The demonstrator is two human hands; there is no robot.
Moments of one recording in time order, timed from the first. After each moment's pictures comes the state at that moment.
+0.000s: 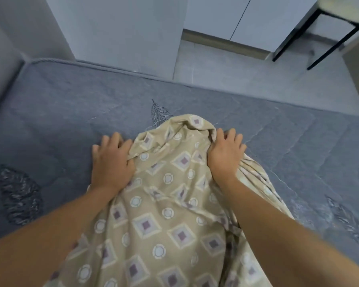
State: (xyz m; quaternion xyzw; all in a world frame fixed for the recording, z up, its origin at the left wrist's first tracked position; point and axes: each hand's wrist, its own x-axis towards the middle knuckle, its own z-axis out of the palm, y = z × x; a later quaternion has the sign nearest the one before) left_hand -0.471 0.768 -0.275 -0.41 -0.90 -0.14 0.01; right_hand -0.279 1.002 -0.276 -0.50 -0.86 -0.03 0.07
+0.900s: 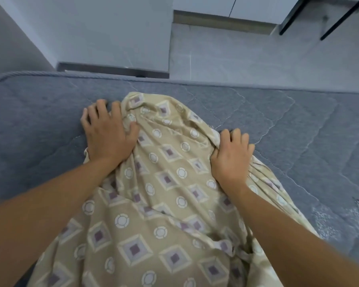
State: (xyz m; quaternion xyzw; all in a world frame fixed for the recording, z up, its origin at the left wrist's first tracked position) left_hand -0.548 0.864 -0.270 -0.36 -0.92 -0.11 0.05; right_hand -0.287 1.022 -0.283 -0.47 -0.88 0.00 0.11
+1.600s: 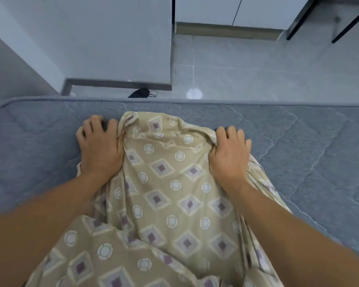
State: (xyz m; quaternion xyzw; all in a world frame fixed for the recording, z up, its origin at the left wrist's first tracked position) left_hand -0.561 0.881 -0.269 -0.37 -0.92 -0.09 0.06; right_hand -0.314 1.080 -0.276 -0.45 -0.89 0.01 0.10
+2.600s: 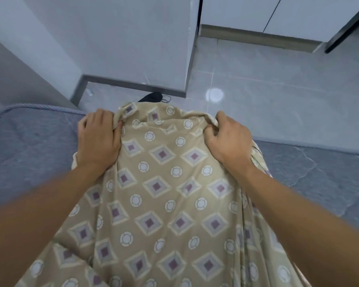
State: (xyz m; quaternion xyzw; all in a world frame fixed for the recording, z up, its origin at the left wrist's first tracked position) left_hand -0.607 0.941 -0.267 -0.35 -0.93 -0.11 0.09; right_hand -0.406 1.202 -0.273 -0.36 -0.92 0.13 0.12
